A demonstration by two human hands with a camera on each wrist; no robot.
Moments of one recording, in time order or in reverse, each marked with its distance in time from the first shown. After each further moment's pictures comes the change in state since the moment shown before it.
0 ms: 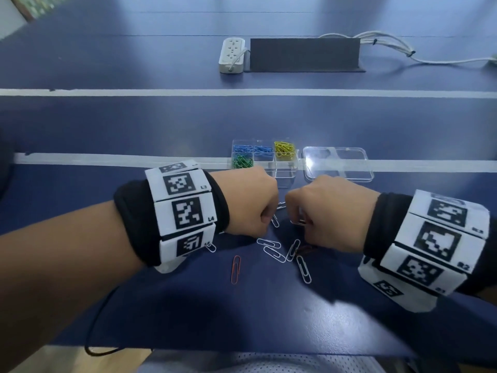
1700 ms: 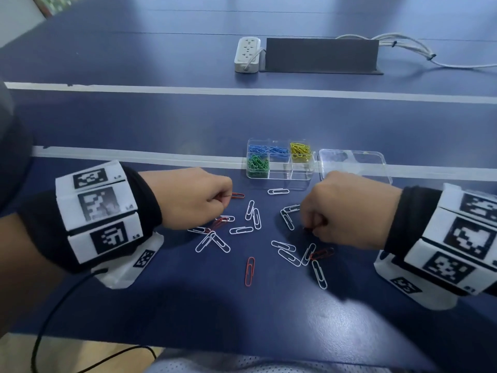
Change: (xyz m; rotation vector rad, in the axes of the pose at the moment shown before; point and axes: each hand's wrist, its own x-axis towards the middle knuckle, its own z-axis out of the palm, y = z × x) left_hand -0.053 -0.055 0.007 -0.145 -0.026 -0.294; right_hand 0.007 -0.002 -0.011 -0.032 -0.043 -0.060
